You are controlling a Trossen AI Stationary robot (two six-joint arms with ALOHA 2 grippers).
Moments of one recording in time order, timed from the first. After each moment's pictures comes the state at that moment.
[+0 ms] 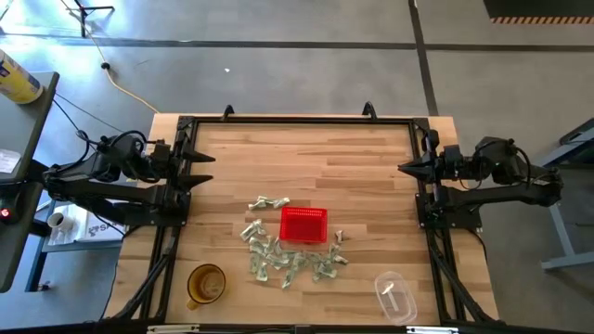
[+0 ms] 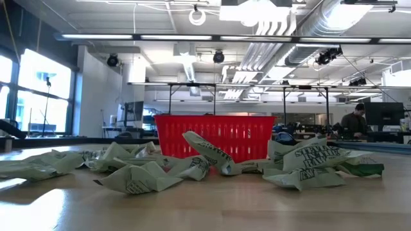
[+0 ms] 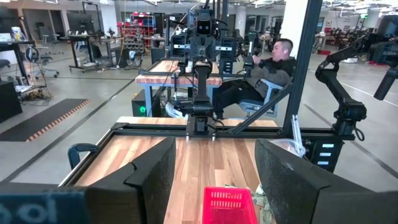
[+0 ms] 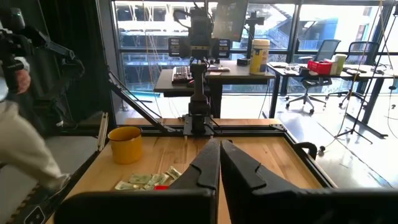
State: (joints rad) left arm 0.00 0.39 0.78 -0.40 -0.02 -0.01; right arm 0.00 0.39 0.78 -0.41 0.00 0.00
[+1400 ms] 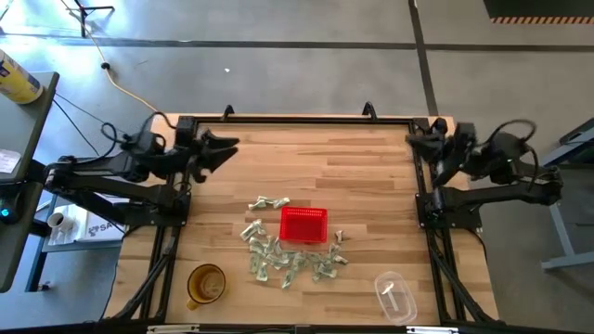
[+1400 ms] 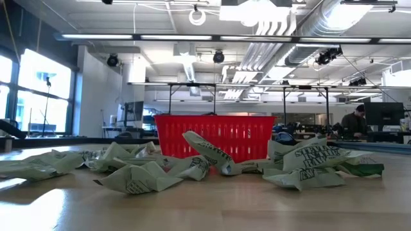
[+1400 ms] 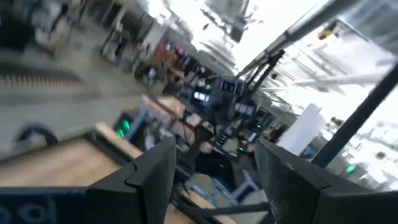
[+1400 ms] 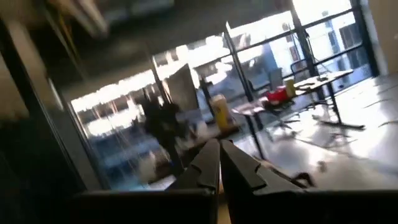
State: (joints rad) left arm 0.00 0.69 0.78 0.09 -0.22 -0.65; right arm 0.00 0.43 0.78 -0.05 0.28 0.43
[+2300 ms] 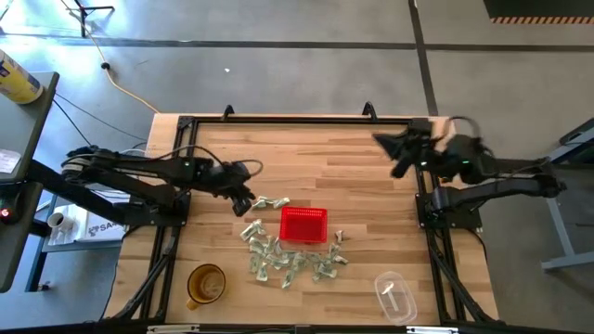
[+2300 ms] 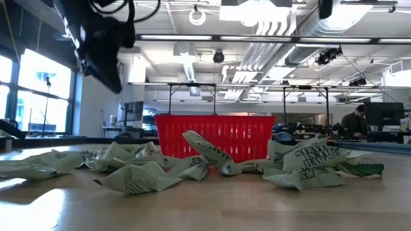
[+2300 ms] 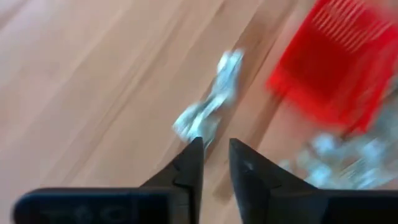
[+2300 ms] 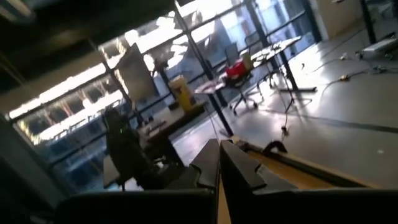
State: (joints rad) left arm 0.00 1.12 0.78 -0.69 -0.16 -0.52; right arm 0.00 0.74 0.78 0.01 0.41 0.47
